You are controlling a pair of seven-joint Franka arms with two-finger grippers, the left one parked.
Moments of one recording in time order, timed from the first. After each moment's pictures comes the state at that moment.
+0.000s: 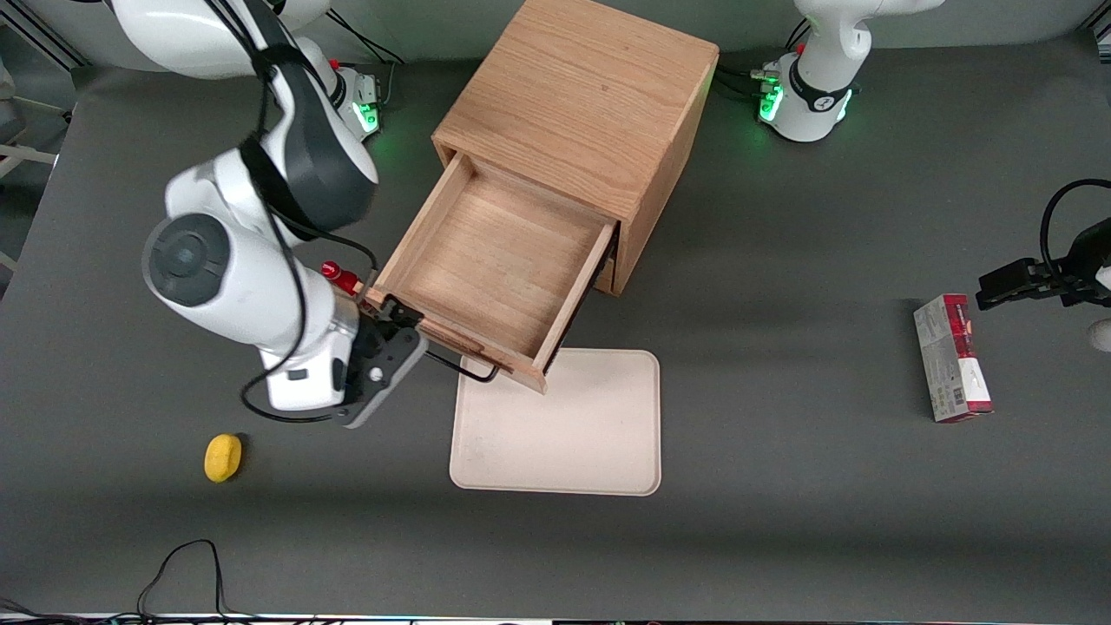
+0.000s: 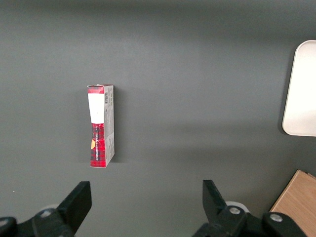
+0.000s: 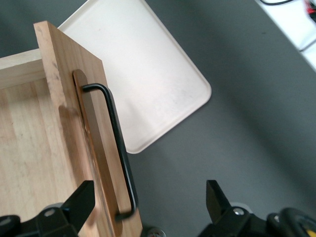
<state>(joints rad) 0.44 0.53 -0.11 -1.12 0.16 1.68 -0.50</state>
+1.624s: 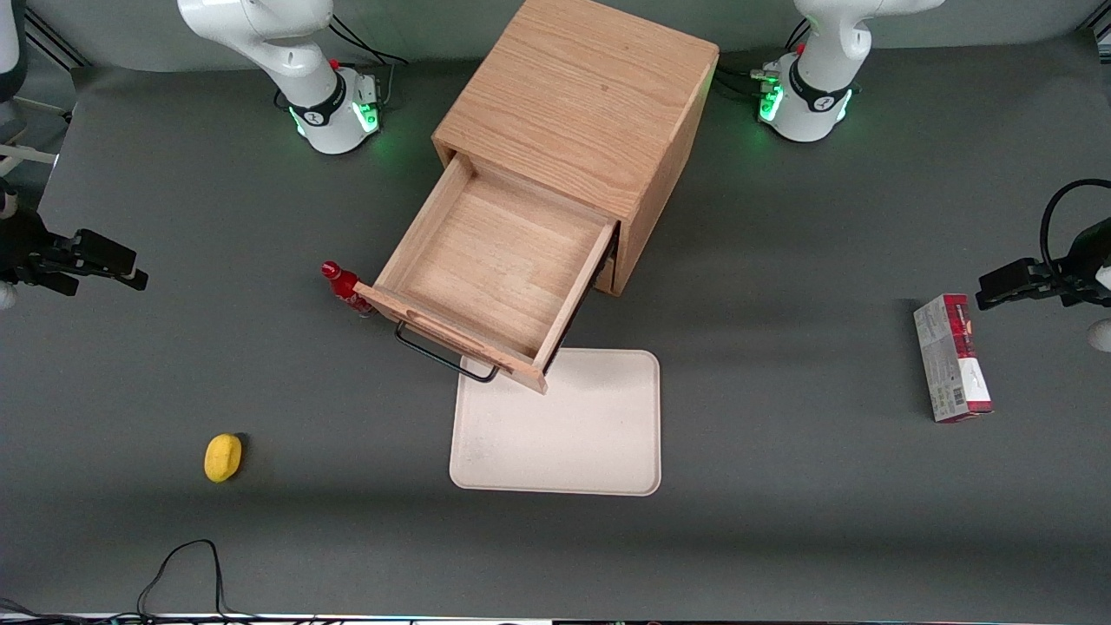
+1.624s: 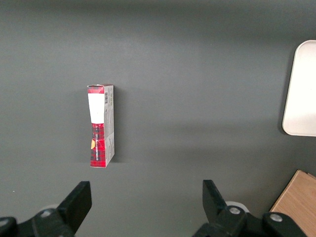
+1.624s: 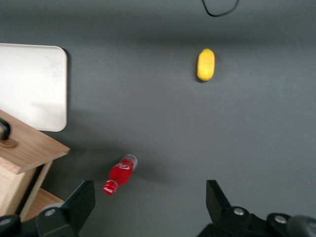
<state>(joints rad) 0.05 0.05 -0.11 -1.56 0.04 1.63 -0.07</state>
